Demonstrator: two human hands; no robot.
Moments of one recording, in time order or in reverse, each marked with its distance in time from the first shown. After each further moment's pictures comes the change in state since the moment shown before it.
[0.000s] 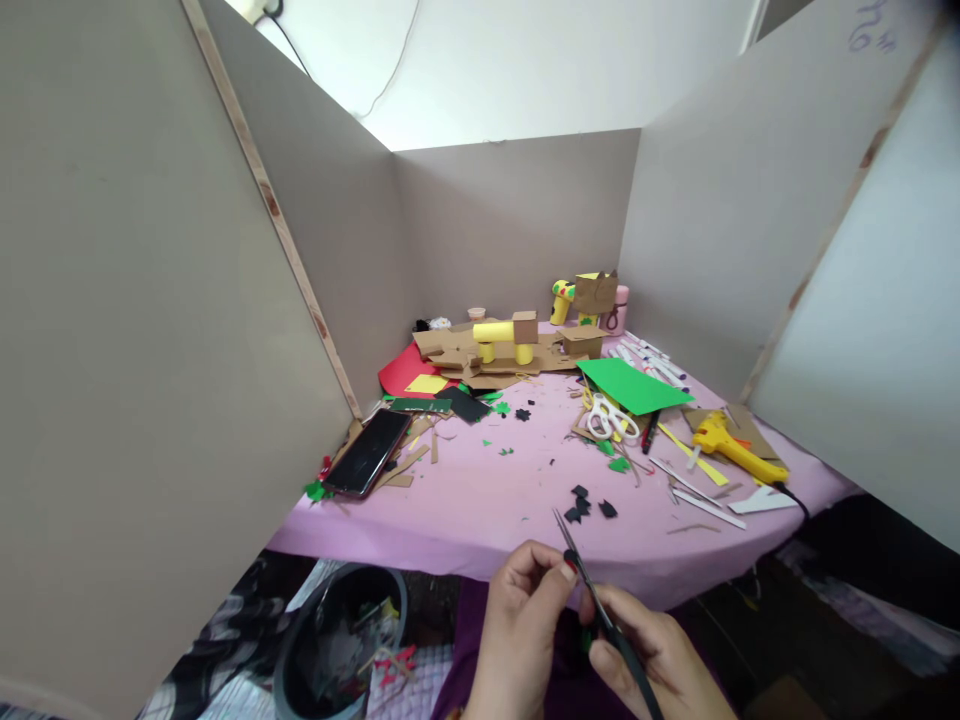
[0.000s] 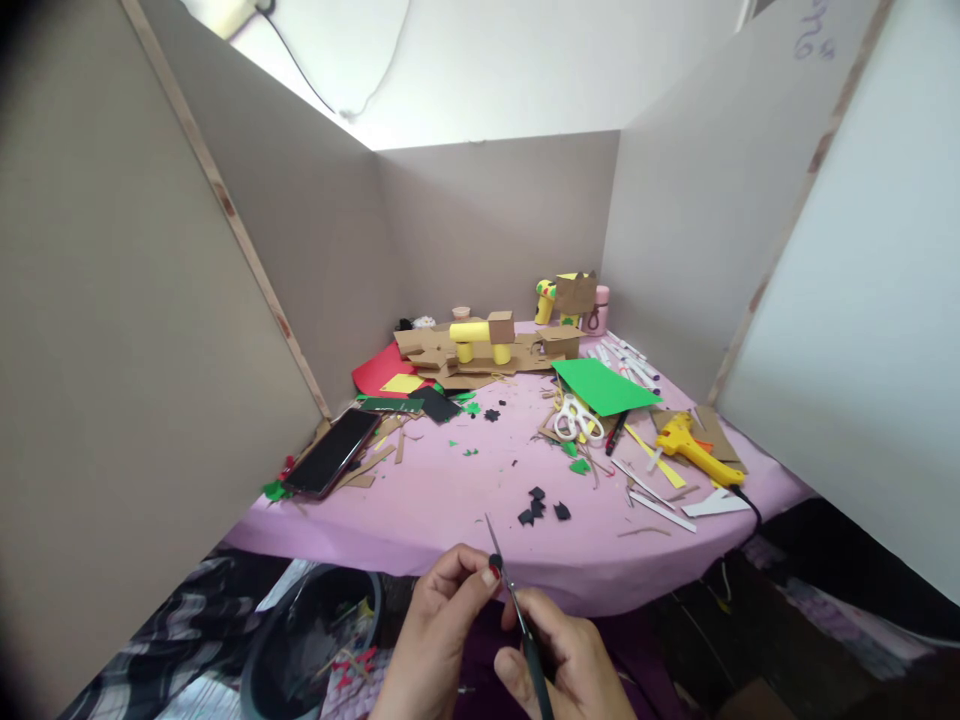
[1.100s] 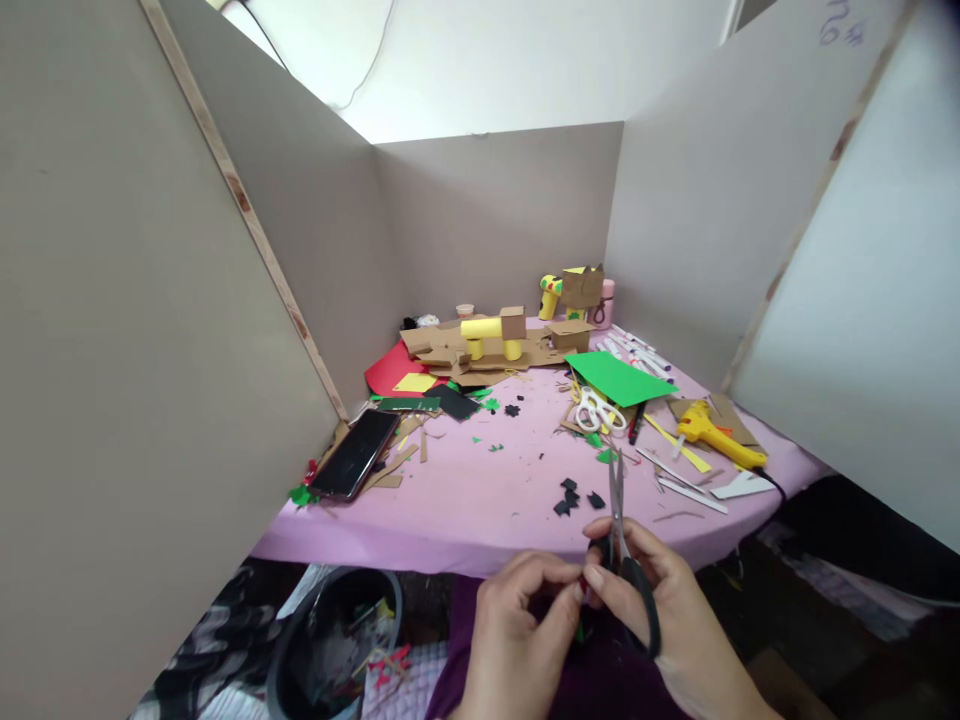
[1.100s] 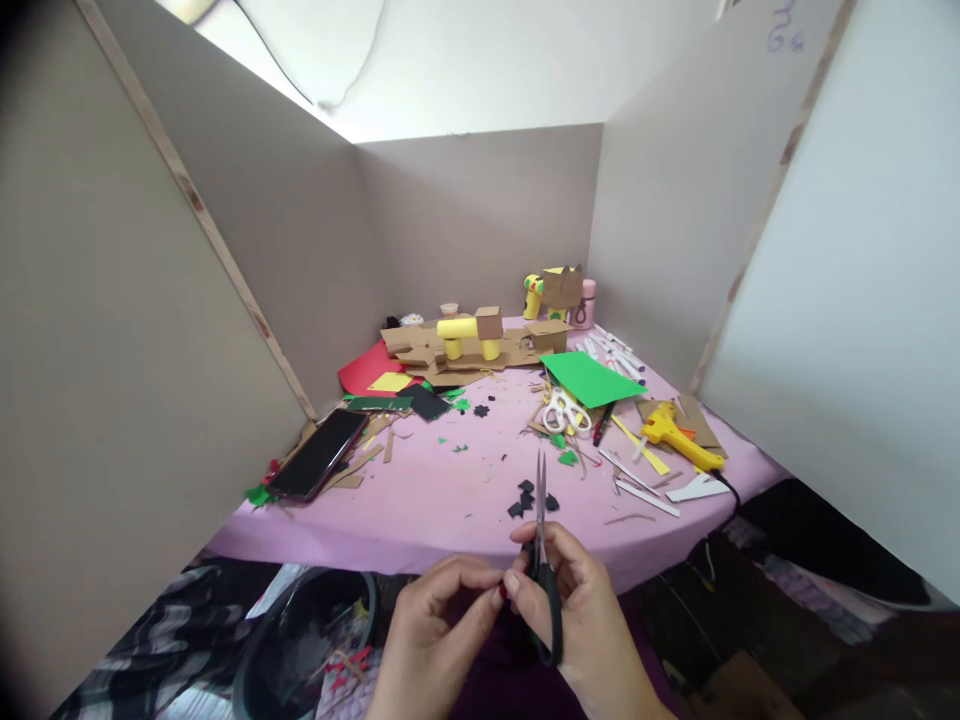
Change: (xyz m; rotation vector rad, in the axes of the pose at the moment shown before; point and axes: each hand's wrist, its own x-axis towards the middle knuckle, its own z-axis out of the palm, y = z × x) left_hand -0.003 -0.005 -0.011 0.492 -0.137 0.276; right_hand 0.017 -0.017 -0.009 0.474 0.267 0.146
